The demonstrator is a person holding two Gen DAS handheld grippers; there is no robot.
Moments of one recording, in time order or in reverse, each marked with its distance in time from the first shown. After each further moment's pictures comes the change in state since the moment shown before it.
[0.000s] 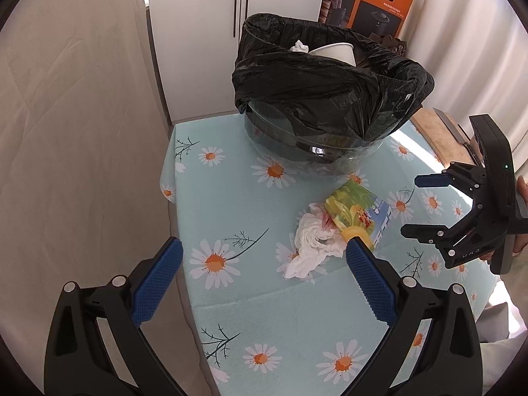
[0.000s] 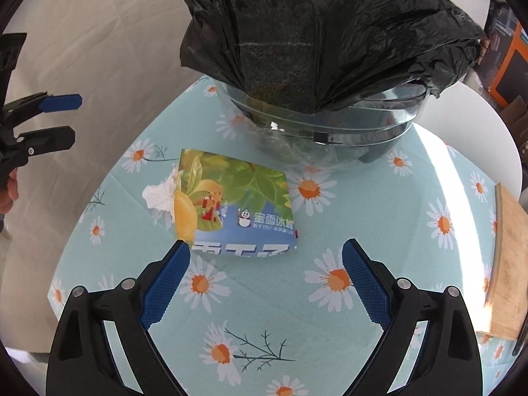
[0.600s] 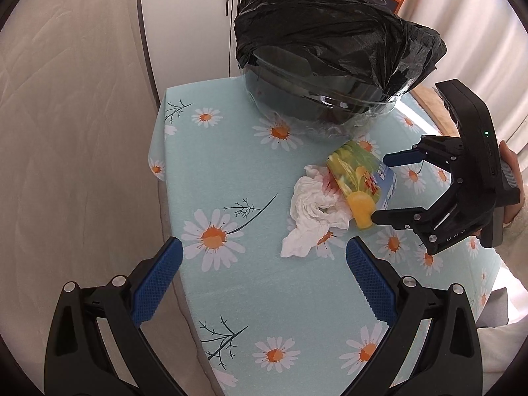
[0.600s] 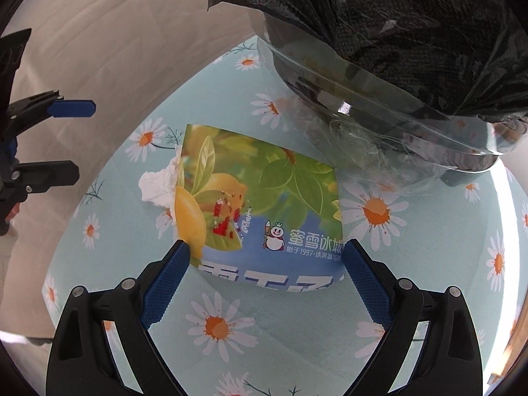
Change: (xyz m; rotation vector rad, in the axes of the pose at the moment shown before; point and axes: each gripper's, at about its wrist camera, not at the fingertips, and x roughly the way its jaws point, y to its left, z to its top) left arm 0.037 0.014 -0.024 0.011 0.066 -0.041; right arm 0.063 0.028 0.022 -0.104 0.057 0.094
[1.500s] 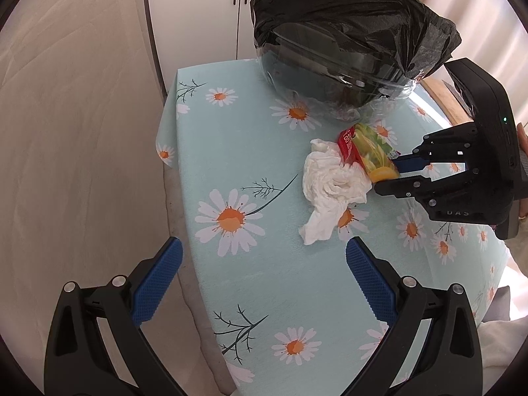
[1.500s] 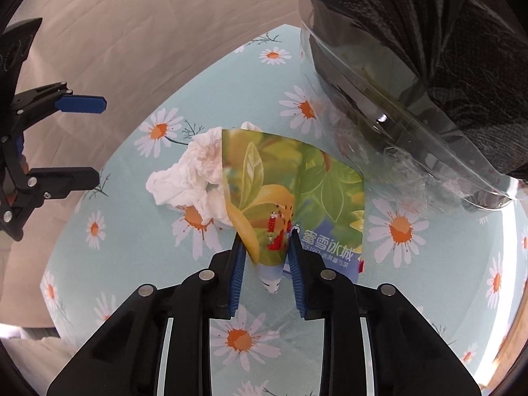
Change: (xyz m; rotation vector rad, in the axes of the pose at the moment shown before) left arm 0.010 0.011 -0.013 -0.009 0.038 0.017; right arm 0.019 0.027 0.027 -0.039 0.061 -0.011
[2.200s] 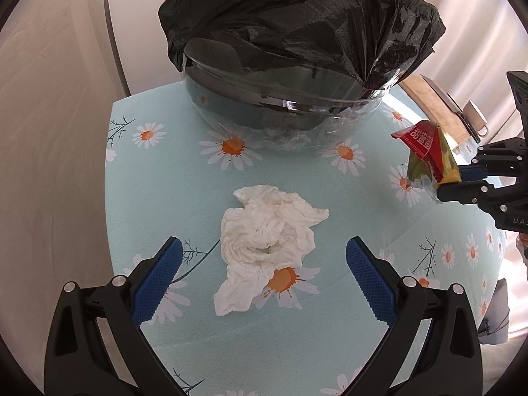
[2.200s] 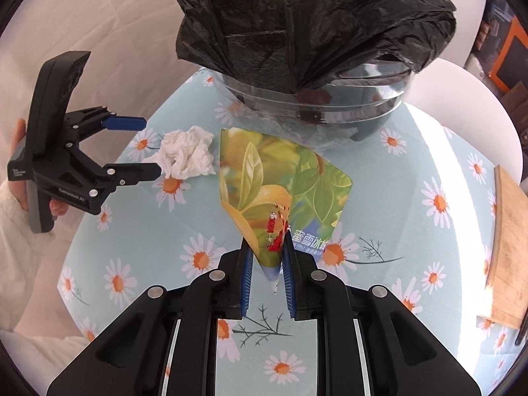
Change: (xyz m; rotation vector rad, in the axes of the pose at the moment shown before) left arm 0.037 -0.058 0.048 0.073 -0.017 -0.075; right arm -0.086 -0.053 -0.067 0.184 -0.071 -0.065
